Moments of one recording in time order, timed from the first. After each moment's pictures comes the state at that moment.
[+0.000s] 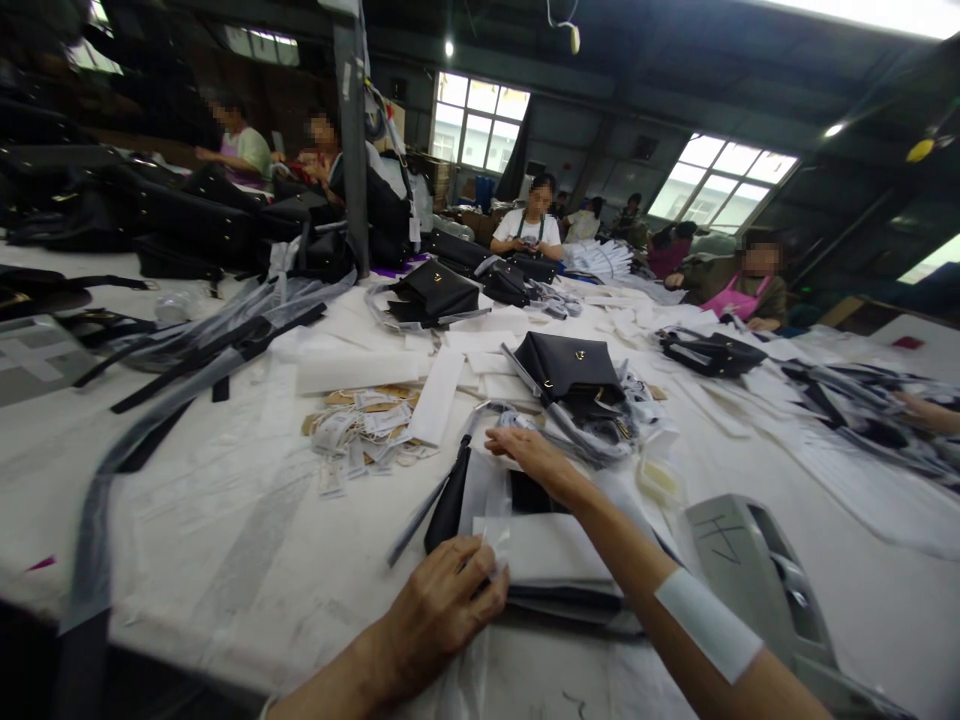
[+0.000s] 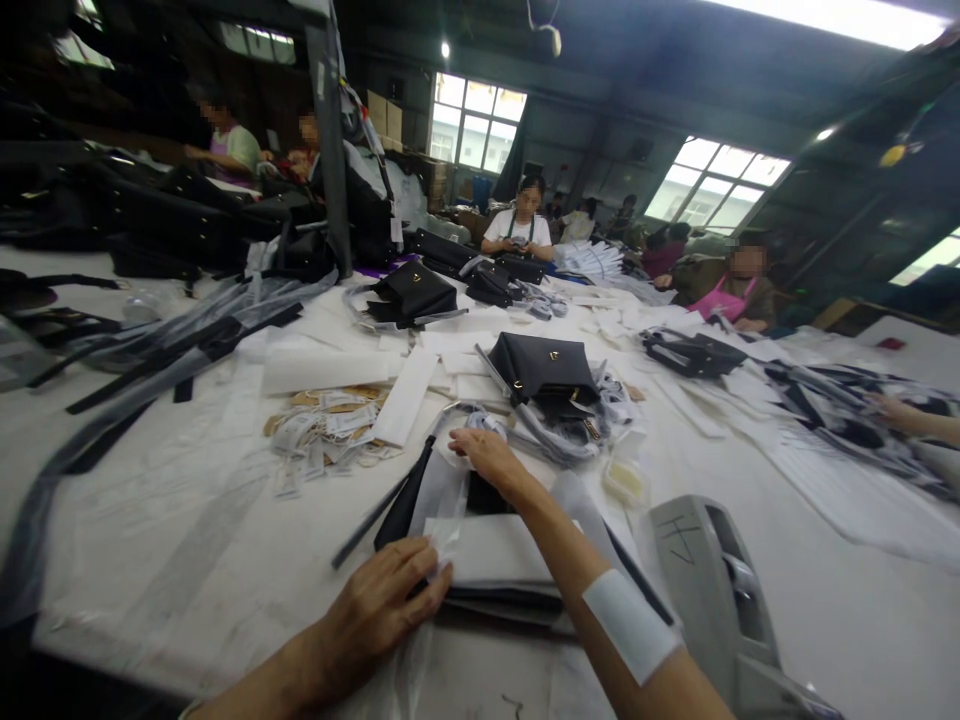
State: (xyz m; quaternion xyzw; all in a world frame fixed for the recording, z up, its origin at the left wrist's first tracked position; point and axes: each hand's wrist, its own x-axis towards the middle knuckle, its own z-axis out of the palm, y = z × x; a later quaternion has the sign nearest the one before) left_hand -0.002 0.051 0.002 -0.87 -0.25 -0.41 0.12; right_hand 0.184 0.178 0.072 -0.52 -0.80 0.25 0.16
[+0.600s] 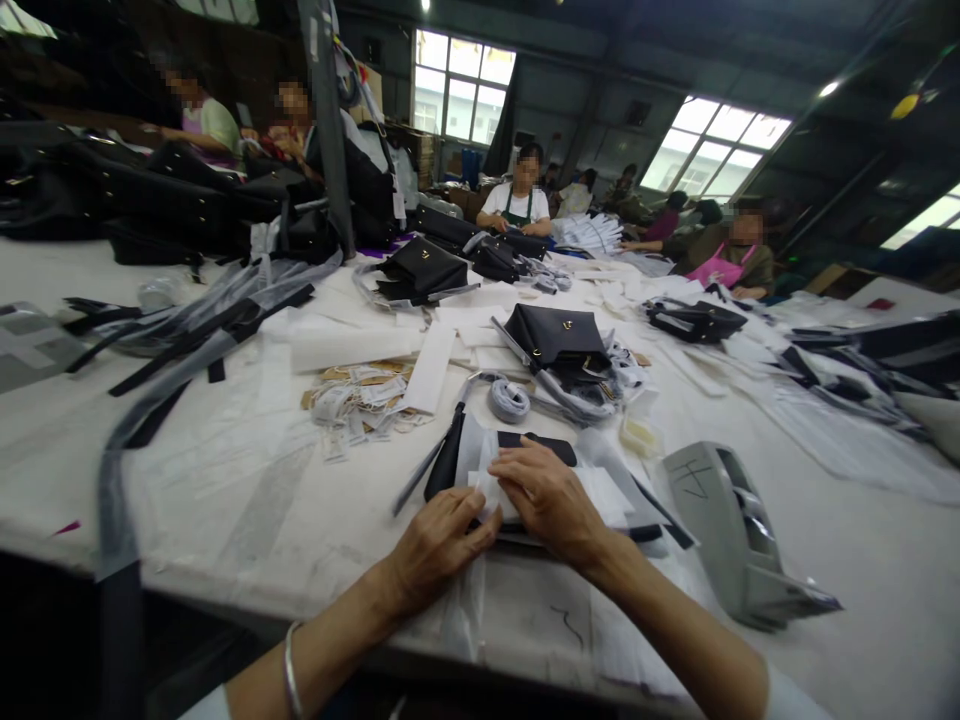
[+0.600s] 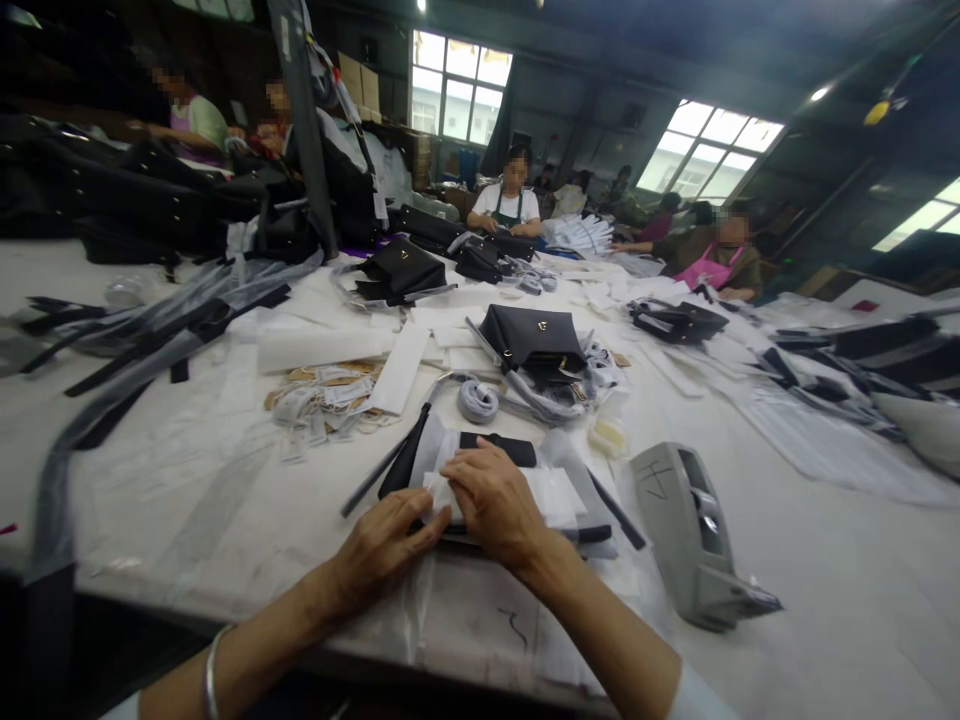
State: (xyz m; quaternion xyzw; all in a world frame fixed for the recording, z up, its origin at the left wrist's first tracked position) left_hand -0.003 0.051 0.000 -0.87 -0.25 -0.42 0.12; right_hand 0.199 0.078 0.061 -0.41 -0.87 0.06 0.26
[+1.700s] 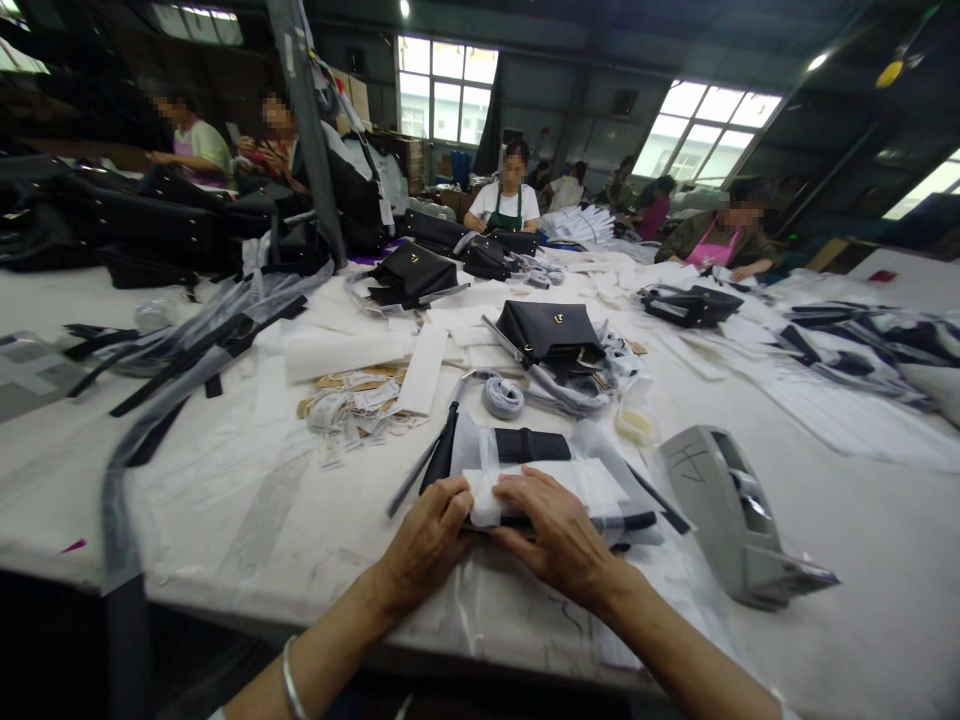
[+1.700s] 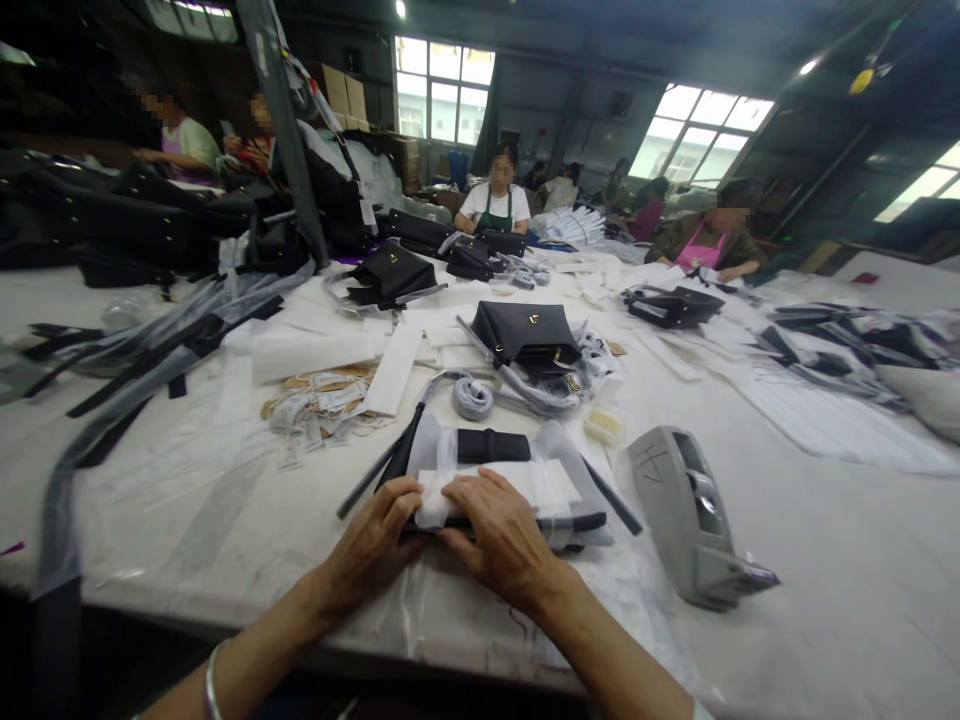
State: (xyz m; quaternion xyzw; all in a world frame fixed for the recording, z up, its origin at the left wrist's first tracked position) left_hand -0.007 0.051 -0.020 -0.84 -0.33 -0.42 -0.03; right_hand 0.209 0.032 0.046 -0.40 -0.88 0.07 0.26
